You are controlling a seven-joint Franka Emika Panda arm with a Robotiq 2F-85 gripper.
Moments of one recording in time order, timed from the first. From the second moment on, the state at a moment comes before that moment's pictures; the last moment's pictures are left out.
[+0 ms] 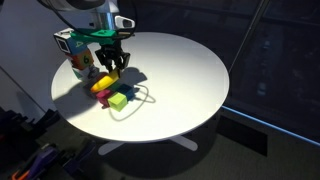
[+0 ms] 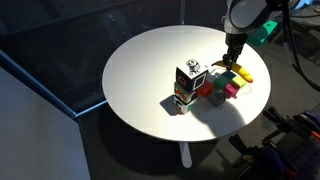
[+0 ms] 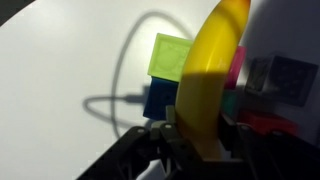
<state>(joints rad) -0.04 0.38 -0.07 -2.17 -0.14 2.37 -0.21</state>
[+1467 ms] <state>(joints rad) 0.03 0.40 -0.01 -2.16 -0.21 2.37 -0.23</state>
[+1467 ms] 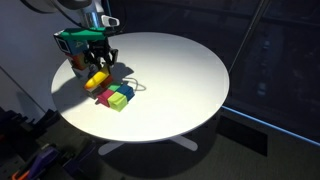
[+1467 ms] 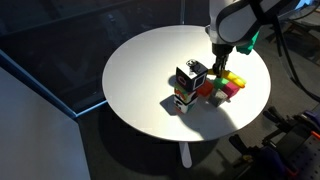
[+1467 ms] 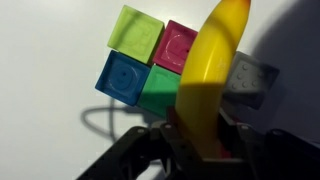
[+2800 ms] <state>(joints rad) 0.01 0.62 -0.01 -1.87 -0.42 2.32 -0.56</state>
